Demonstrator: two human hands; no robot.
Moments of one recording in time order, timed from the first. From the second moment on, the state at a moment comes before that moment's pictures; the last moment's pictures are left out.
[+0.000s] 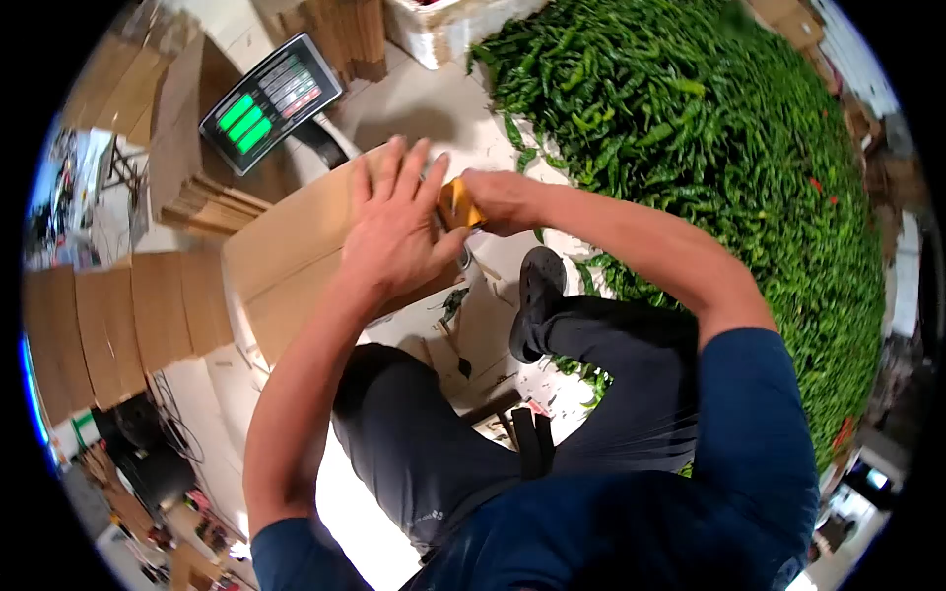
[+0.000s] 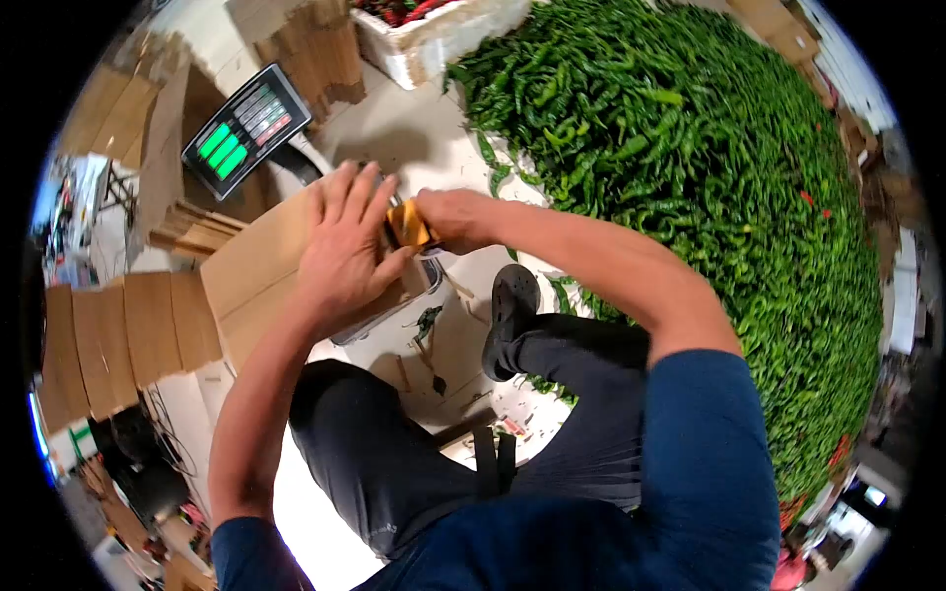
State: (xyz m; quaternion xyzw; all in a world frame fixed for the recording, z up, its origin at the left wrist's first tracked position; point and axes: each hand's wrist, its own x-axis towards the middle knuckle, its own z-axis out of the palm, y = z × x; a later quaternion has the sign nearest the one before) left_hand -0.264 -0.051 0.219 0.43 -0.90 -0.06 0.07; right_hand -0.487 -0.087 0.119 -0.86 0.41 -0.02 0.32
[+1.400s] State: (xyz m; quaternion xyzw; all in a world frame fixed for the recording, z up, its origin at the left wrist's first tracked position) left_hand -0.011 0.050 0.092 0.45 -0.01 -0.67 0.59; right_hand -0.373 -0.058 0.066 -0.47 0.47 -0.47 0.58
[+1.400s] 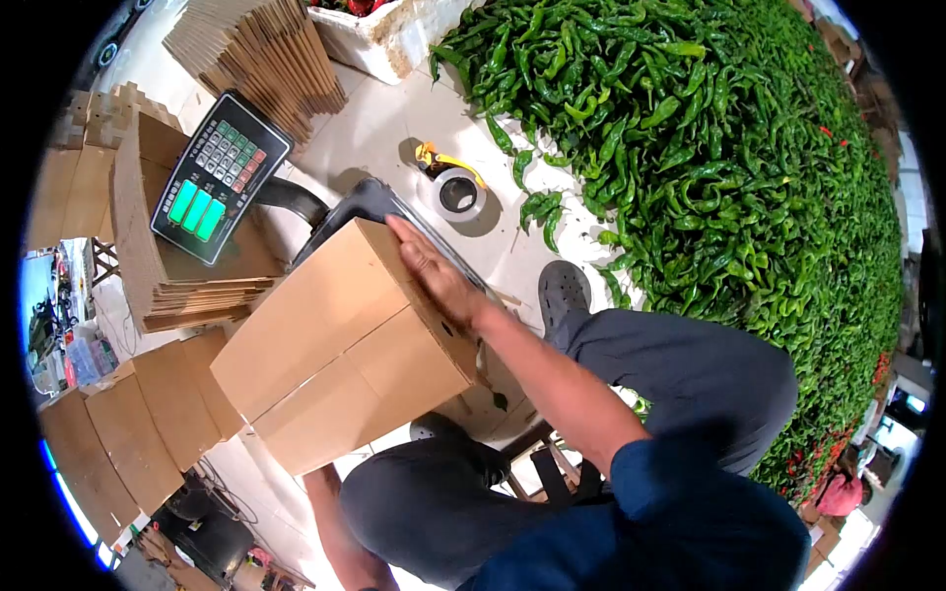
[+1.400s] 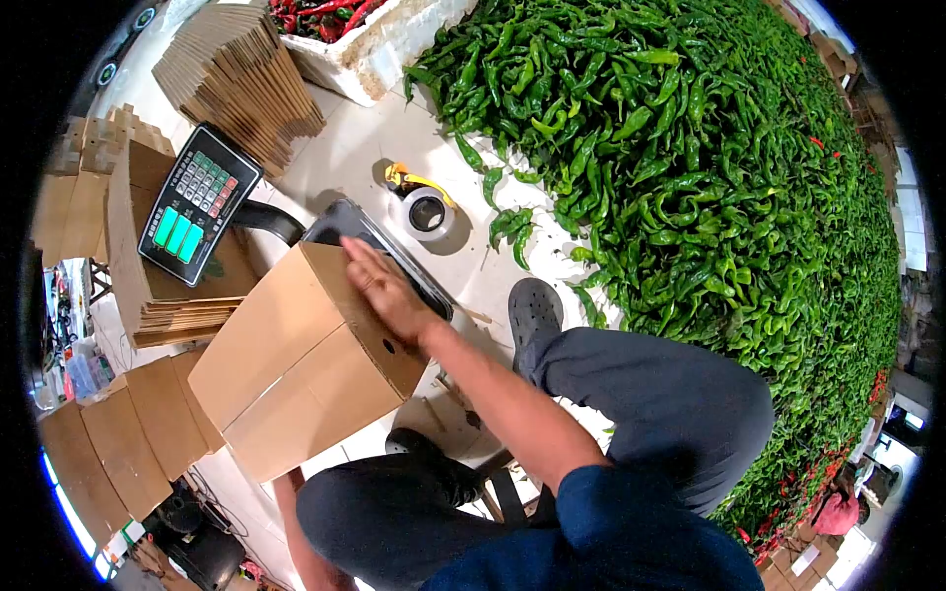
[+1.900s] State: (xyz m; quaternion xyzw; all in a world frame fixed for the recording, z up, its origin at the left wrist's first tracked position) left_hand 0.005 0.060 0.021 0.61 -0.16 -0.65 0.42; right_hand -0.413 -0.055 0.049 -0.42 0.61 -0.17 0.65
